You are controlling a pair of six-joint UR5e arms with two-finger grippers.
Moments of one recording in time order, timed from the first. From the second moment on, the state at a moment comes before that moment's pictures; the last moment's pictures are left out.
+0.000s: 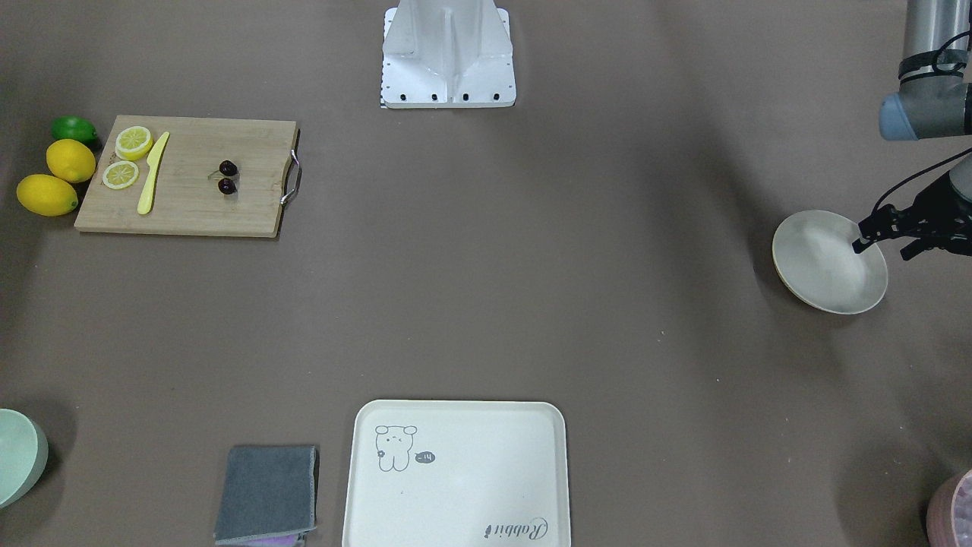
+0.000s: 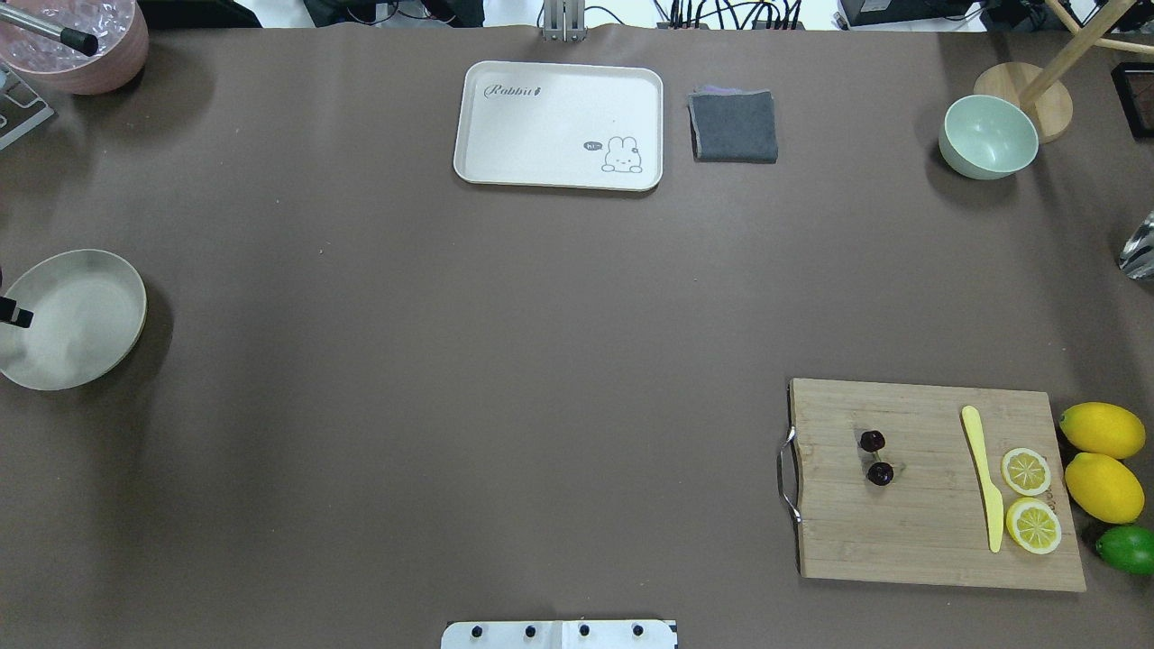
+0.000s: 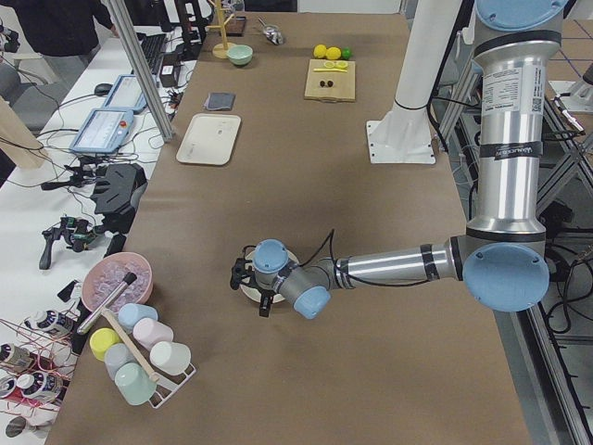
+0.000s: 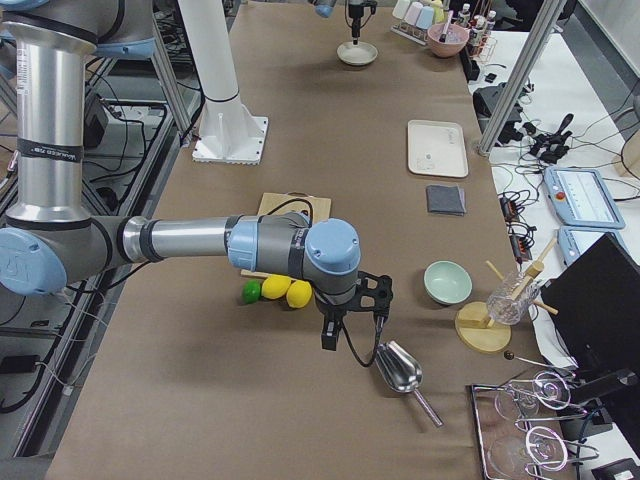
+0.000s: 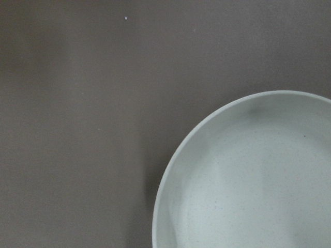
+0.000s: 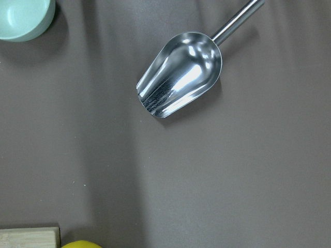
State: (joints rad) left arm -1.17 -1.53 -1.33 -2.44 -2.31 -0.56; right arm 1.71 -1.69 1.80 -1.74 2.37 0.00
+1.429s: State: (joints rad) left arm -1.16 -1.55 -1.31 -2.43 -2.32 -0.55; right arm 1.71 -1.69 1.80 -1.74 2.37 0.00
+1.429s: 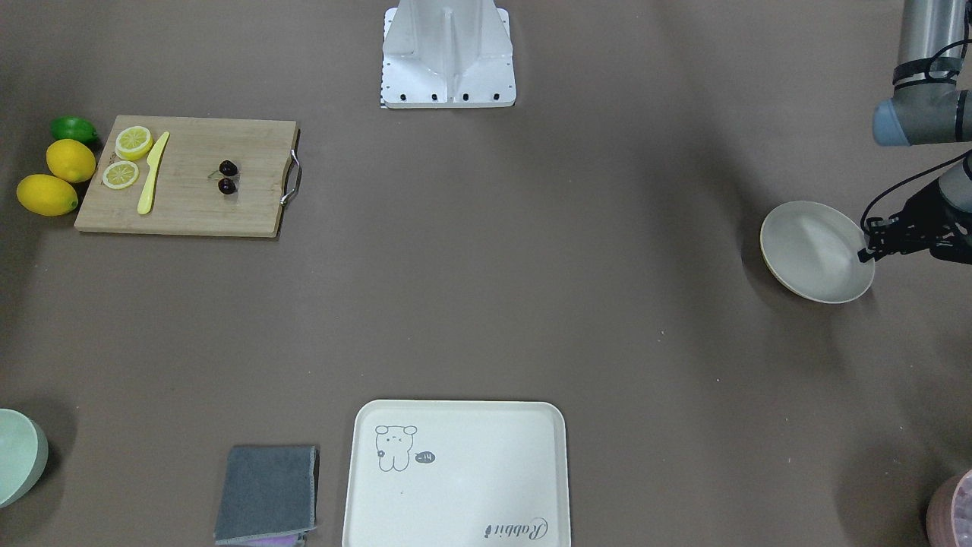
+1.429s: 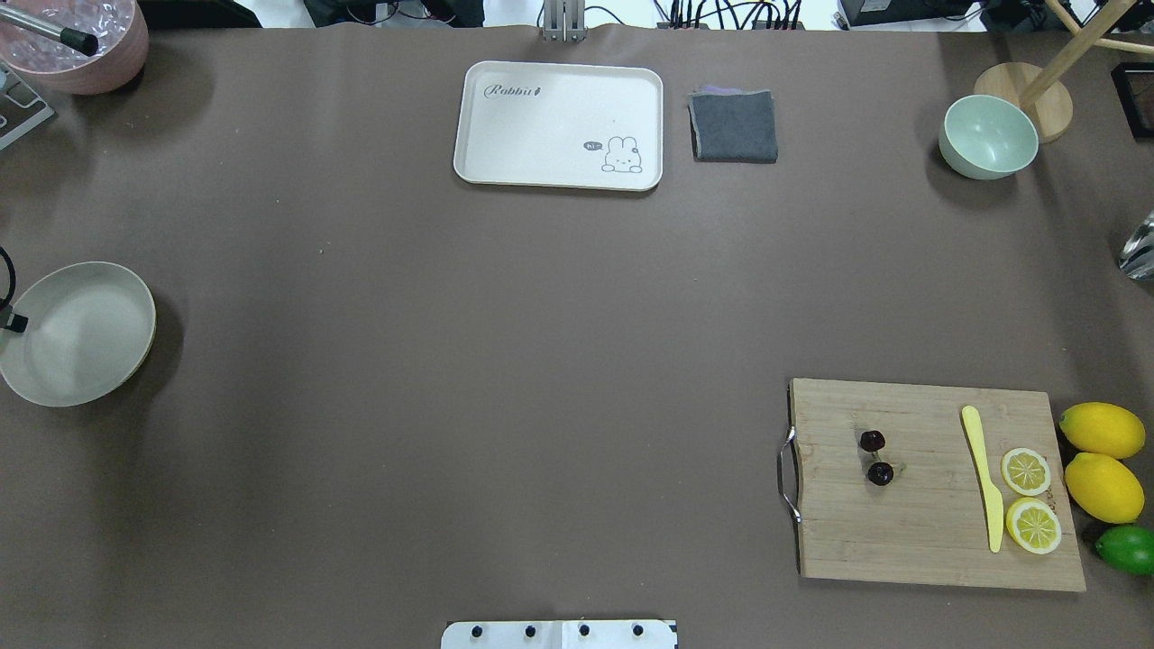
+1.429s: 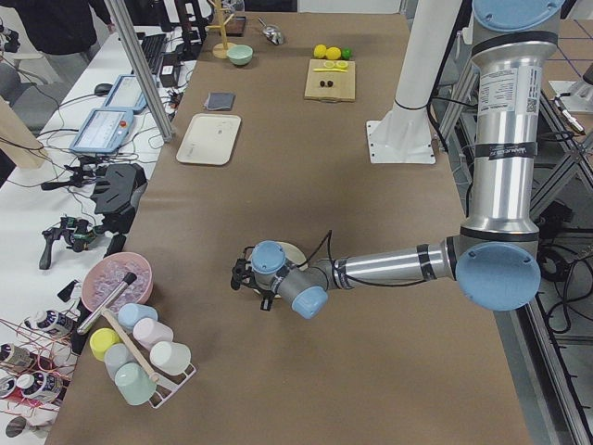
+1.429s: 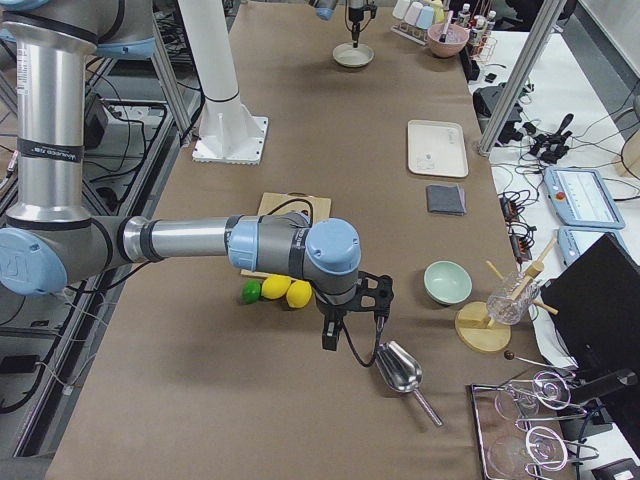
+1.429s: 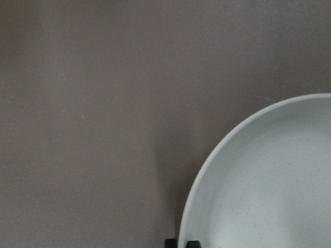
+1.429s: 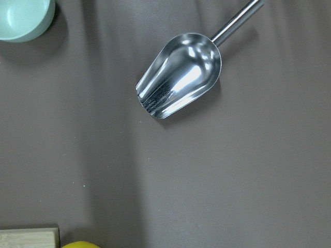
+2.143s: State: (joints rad) left arm -1.33 -1.63 -1.38 -2.30 -2.55 -0.55; right arm 1.71 -1.69 1.80 -1.74 2.37 -0.01
